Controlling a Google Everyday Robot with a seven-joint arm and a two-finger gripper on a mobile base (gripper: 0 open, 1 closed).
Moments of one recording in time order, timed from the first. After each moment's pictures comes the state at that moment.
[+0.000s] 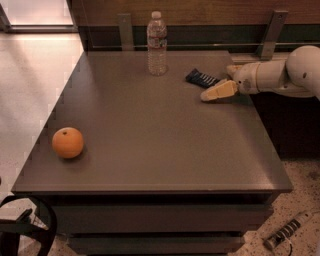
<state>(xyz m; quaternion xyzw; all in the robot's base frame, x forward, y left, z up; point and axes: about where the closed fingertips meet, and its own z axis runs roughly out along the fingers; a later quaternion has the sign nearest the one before) 0.737 -0.197 0.818 -0.38 0.76 0.23 0.48</state>
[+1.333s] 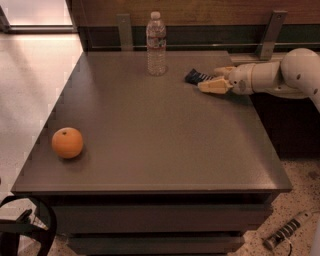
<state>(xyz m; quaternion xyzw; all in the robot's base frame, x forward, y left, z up) 0.743 -0.184 0.812 -0.37 0.75 0.25 0.48</state>
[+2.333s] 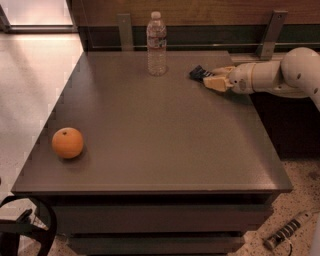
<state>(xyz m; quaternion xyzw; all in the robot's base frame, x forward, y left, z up) 0.743 -0.184 0.814 -0.37 0.75 0.25 0.48</state>
